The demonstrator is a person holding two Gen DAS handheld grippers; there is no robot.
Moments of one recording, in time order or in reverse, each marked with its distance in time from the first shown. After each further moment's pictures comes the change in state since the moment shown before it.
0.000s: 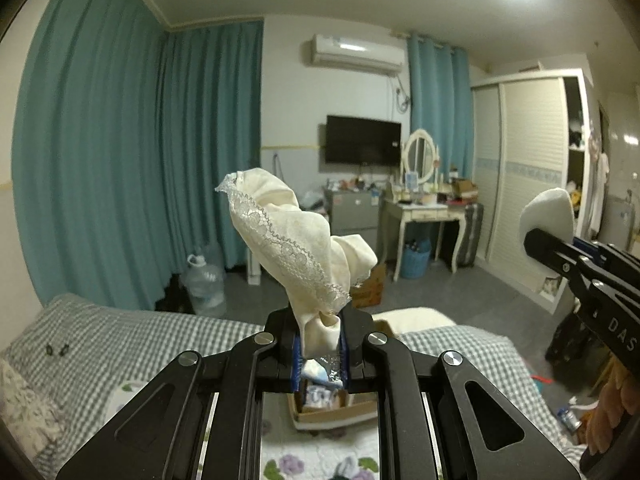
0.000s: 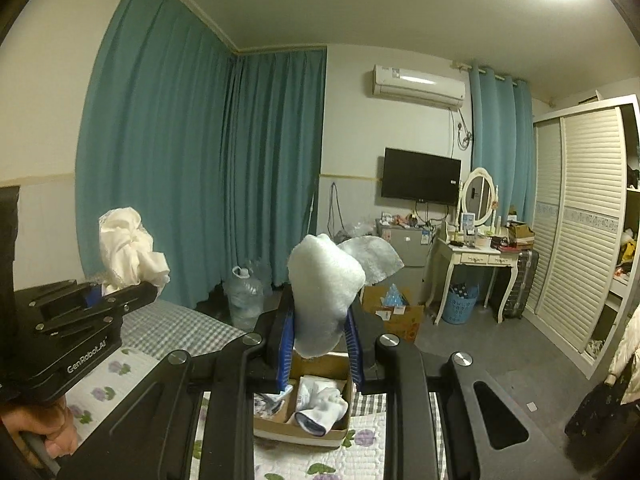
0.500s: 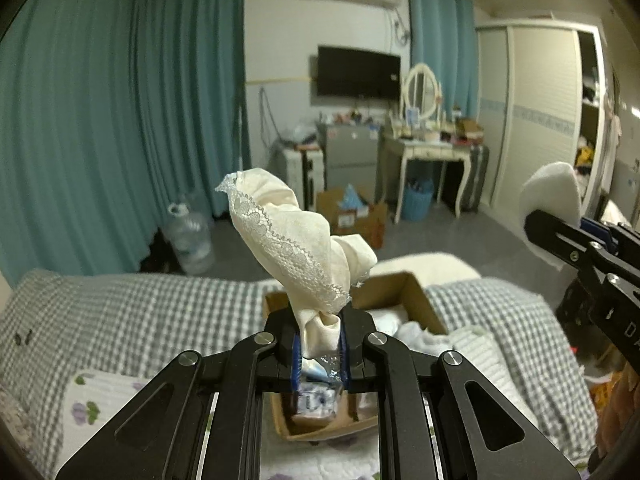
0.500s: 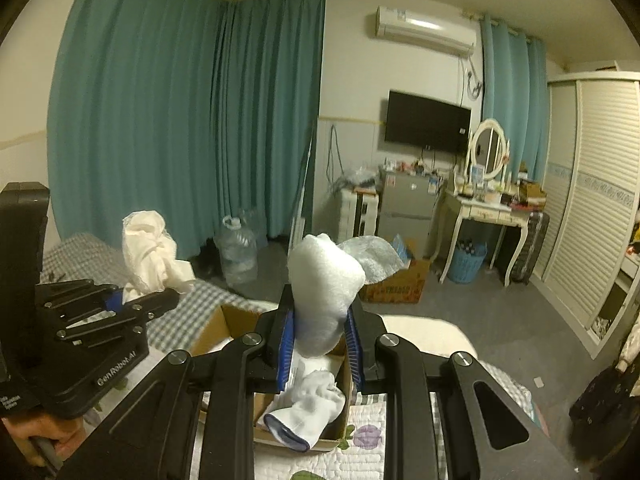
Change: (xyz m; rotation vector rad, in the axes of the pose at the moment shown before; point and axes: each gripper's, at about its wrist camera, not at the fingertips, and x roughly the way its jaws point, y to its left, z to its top) left arm 0.148 -0.018 -0.047 0.014 0.255 -0.026; right arm 0.158 -0.028 -0.070 0.003 0.193 0.008
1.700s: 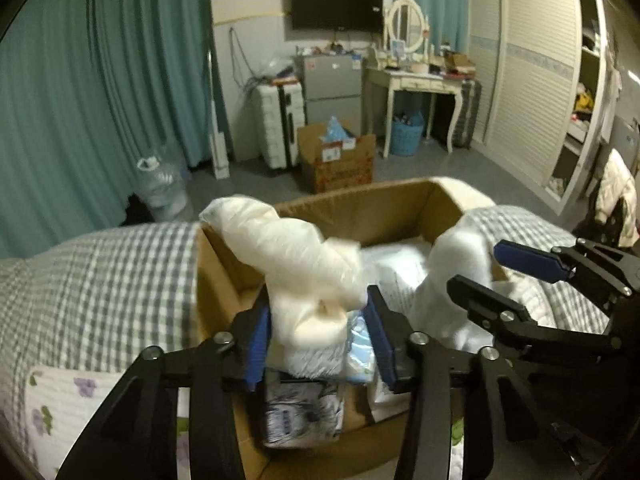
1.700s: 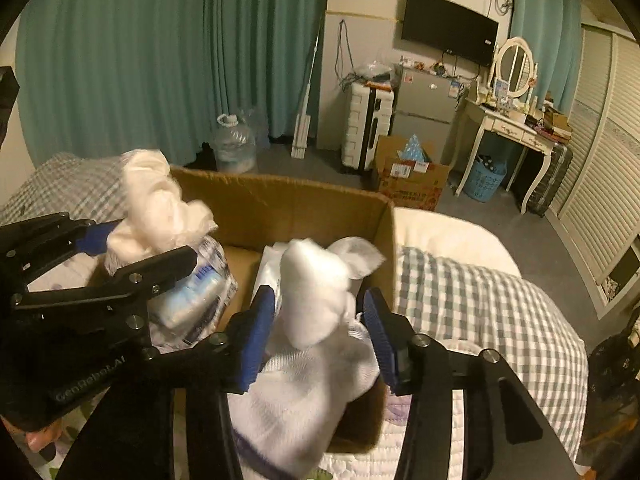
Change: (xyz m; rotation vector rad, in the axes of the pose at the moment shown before) left arm 0.108 -0.022 -0.030 0.069 0.197 -0.022; right arm 0.156 -0.009 -0.099 -0.004 0.333 0.019
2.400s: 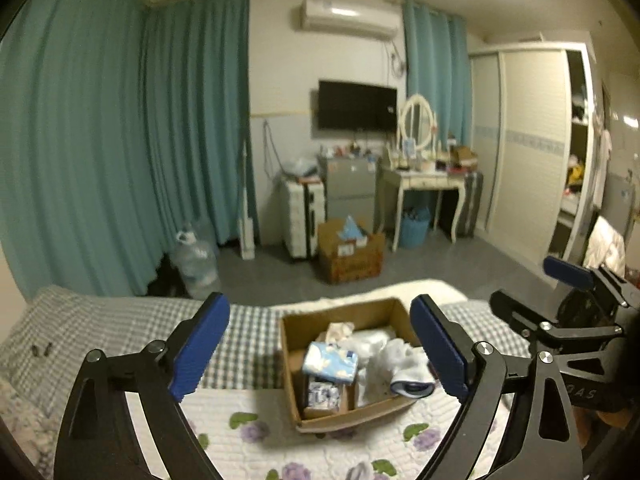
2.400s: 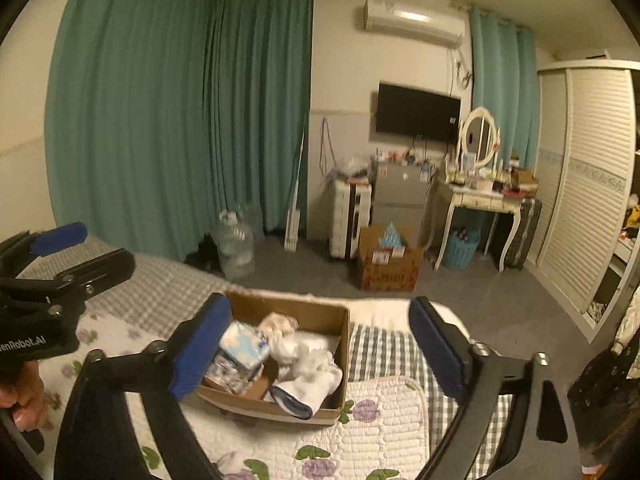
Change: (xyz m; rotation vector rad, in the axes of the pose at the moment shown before) left arm -0.223 0.026 0.011 -0.075 -0.329 0.048; right arm -0.239 0.013 0.024 0.055 -0.349 -0.044
